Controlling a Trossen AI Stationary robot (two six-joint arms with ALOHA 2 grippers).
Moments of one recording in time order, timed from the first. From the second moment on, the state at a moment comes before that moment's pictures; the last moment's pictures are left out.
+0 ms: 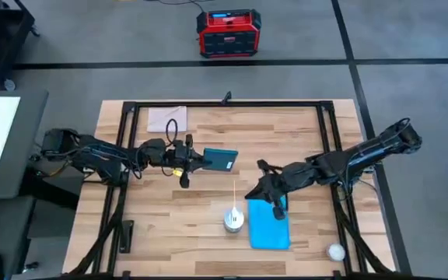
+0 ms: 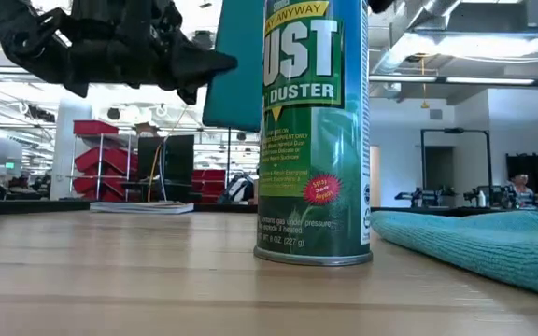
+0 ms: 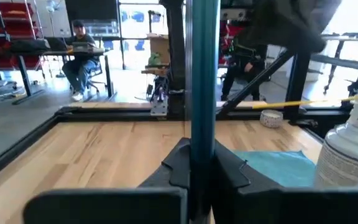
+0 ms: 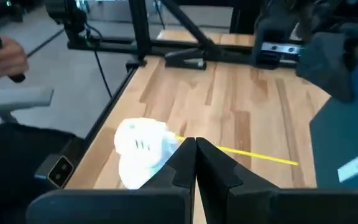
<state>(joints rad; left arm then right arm) 0.09 1.31 0.40 0.89 0.13 0.02 0.34 1.32 1.03 -0.12 0.08 0.07</state>
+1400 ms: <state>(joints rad) 0.13 1.62 0.52 1.19 0.20 -0.02 0.34 1.57 1.41 -0.57 0.12 0.15</state>
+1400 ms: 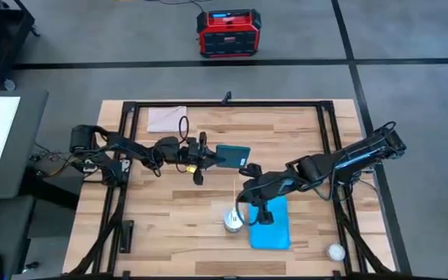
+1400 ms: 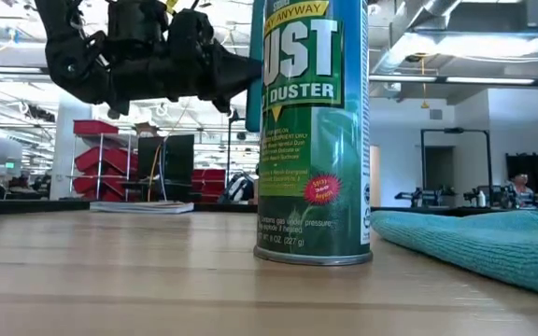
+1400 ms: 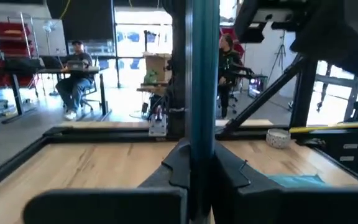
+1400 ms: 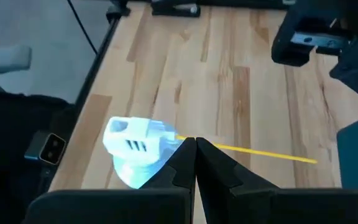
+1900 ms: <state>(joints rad) 0.13 1.62 0.52 1.20 0.16 -0.02 0.33 1.67 1.59 -0.76 0.13 0.17</state>
